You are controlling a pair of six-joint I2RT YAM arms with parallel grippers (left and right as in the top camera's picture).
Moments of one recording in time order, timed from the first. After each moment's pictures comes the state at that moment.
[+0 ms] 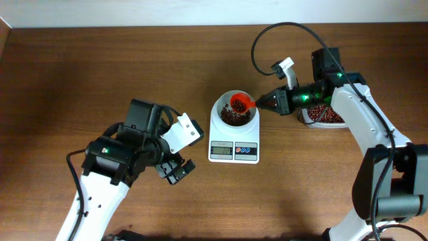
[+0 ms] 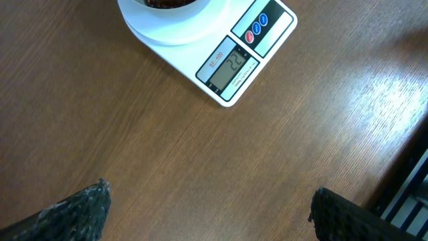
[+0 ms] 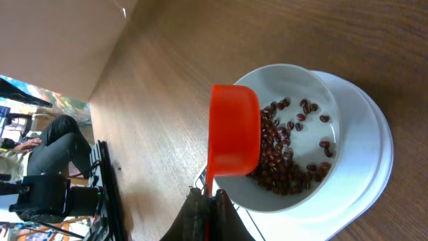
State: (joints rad) left arm -0.31 1.16 1.14 -1.11 0.26 0.60; right arm 0.07 1.84 1.37 -0.77 -1.01 -0.29
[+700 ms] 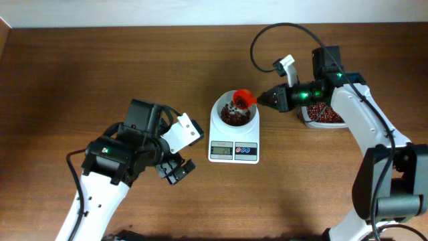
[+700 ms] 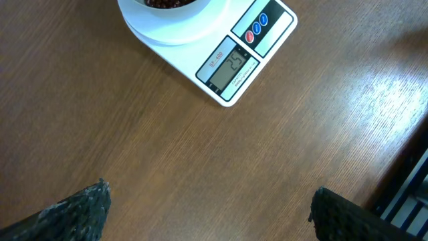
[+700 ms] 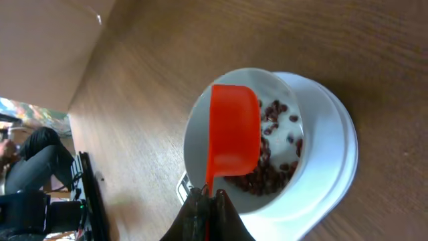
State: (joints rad) left arm -0.31 1.16 1.14 -1.11 0.26 0.60; right arm 0.07 1.84 1.37 -0.72 -0.94 -0.22
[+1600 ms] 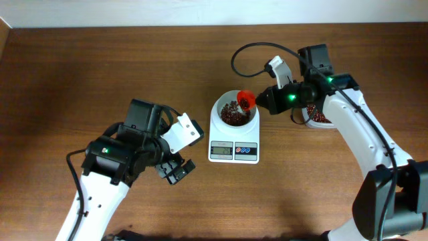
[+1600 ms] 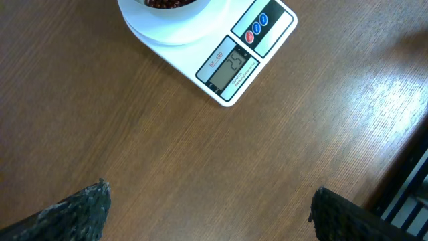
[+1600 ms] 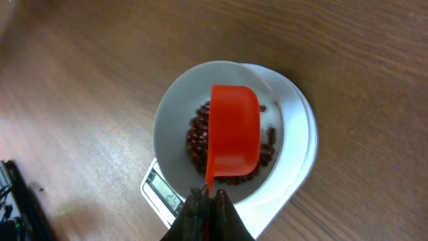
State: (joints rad) left arm -0.31 1.16 1.14 -1.11 0.26 0.60; right arm 0.18 1.74 1.37 -0.73 -0.65 -0.15
